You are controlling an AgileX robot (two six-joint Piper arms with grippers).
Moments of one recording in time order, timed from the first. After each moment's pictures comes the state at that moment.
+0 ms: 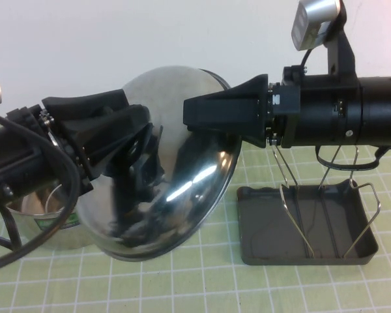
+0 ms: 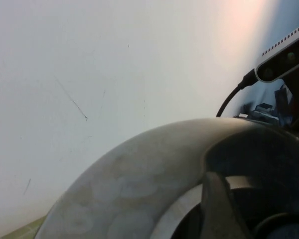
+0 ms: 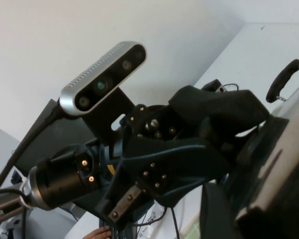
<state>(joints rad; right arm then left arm) 0.44 1.57 -1.14 1.70 1.06 -1.10 -0.04 1.19 -0.68 1.21 -1.12 -1.28</state>
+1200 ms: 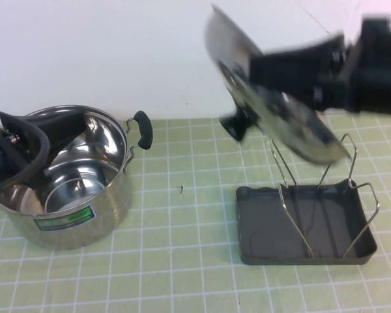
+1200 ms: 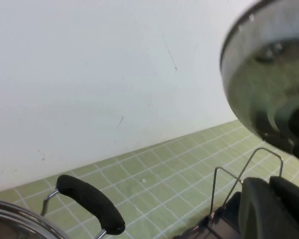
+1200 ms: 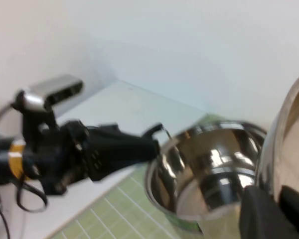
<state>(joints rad) 0.44 1.29 -1.11 1.37 0.64 -1.08 0.19 1.19 -0.68 1.38 -1.05 -1.42</state>
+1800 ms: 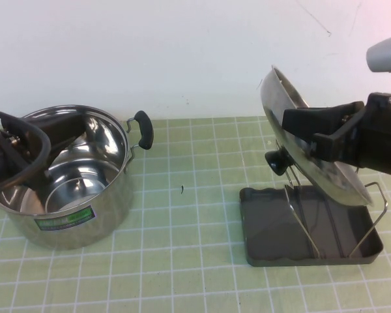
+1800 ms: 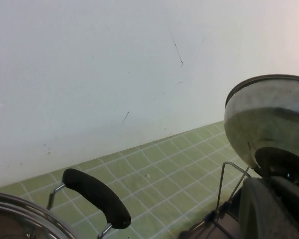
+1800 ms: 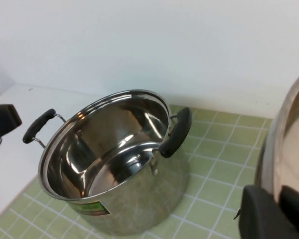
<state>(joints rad) 0.44 1.26 -0.83 1.72 0.36 -1.43 0.19 1.19 -0.68 1.39 -1.04 -1.43</state>
